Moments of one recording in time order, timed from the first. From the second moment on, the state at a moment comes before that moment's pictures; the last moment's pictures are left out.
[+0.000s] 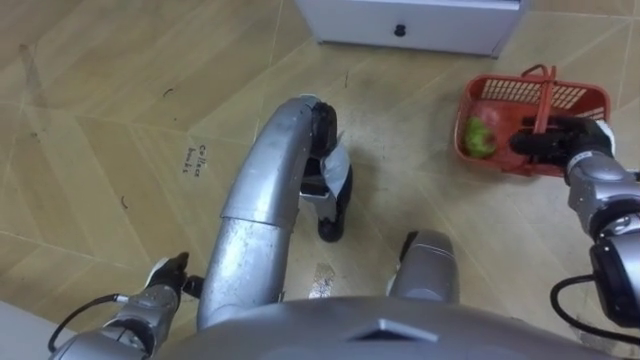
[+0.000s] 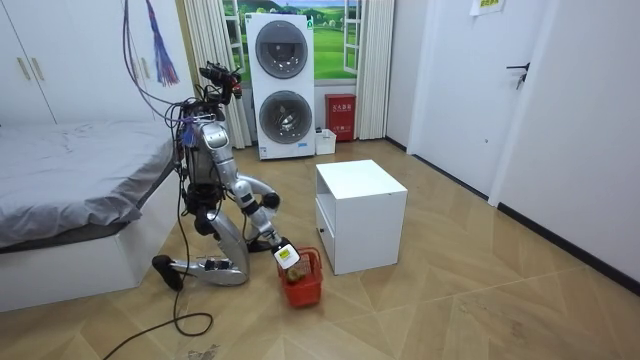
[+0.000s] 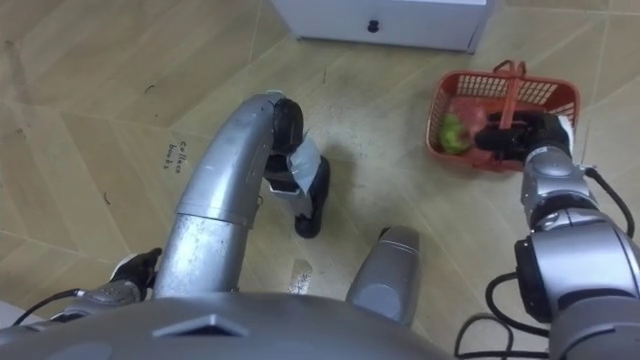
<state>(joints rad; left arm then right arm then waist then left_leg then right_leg) -0.01 0.28 -0.37 1.31 -0.19 -0.02 0.06 -0.41 -0.50 0.18 1.33 0.32 -0.04 -0.08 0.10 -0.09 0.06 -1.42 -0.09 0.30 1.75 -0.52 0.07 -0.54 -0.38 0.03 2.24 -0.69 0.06</state>
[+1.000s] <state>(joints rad) -0.04 0.27 -0.33 1.31 -0.20 -0.01 0.05 -0.41 -0.48 0.18 1.29 0.40 -0.02 -0.09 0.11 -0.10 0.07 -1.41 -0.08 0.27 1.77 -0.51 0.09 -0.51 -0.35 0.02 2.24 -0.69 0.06</state>
